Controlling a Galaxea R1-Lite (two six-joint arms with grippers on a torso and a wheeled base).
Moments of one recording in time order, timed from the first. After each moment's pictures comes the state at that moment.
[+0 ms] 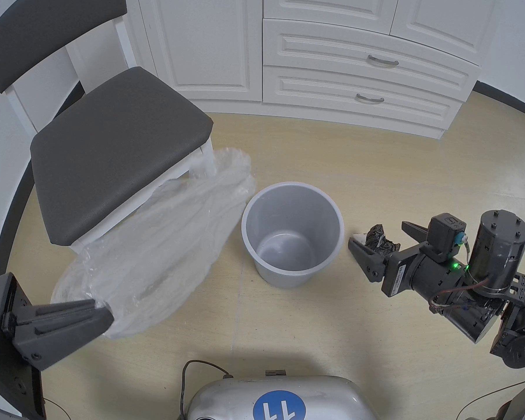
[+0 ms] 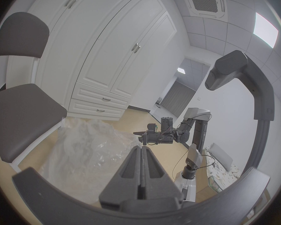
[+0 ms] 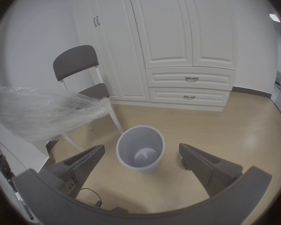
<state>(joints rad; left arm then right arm) -0.88 0.86 -0.42 -0.49 -0.16 -0.15 0.71 1.59 -0.47 -1.02 -0.37 0.07</state>
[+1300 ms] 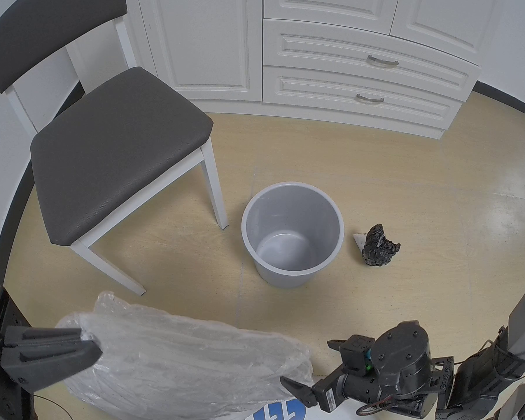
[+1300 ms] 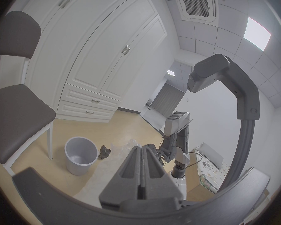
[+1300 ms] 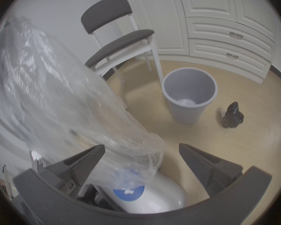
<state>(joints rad) -0.94 0.81 -0.40 -0.50 -0.21 -0.15 0.99 1.89 -0.34 -1.03 -0.25 0.22</state>
